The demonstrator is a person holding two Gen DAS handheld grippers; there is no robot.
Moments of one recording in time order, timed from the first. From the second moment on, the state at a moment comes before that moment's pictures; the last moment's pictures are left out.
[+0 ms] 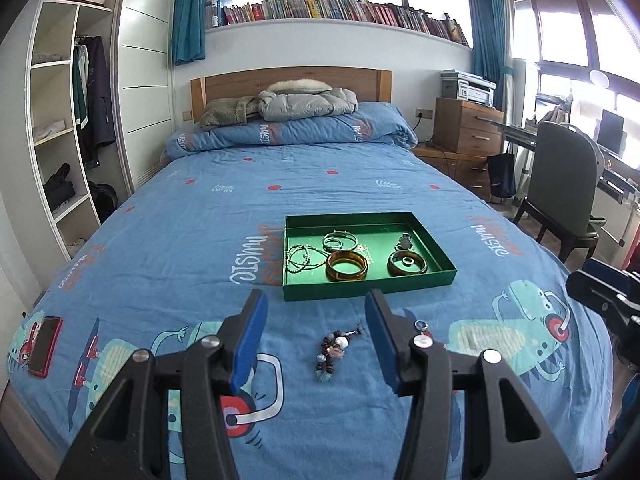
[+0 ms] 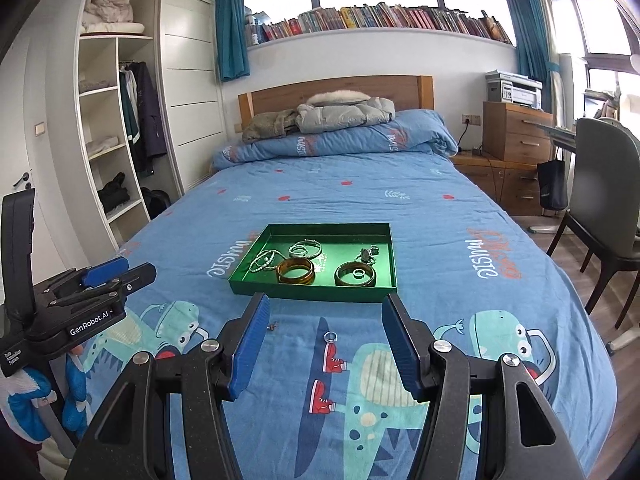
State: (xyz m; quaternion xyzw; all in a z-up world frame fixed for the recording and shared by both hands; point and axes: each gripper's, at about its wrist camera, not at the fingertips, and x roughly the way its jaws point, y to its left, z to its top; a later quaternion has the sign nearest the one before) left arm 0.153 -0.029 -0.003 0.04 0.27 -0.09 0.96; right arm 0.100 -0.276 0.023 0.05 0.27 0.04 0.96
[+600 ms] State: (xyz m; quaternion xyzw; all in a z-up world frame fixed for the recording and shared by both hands) left arm 0.183 -0.024 -0.106 0.04 0.34 -0.10 0.93; right arm 0.118 -0.267 -0.075 0.06 0.34 0.05 0.94
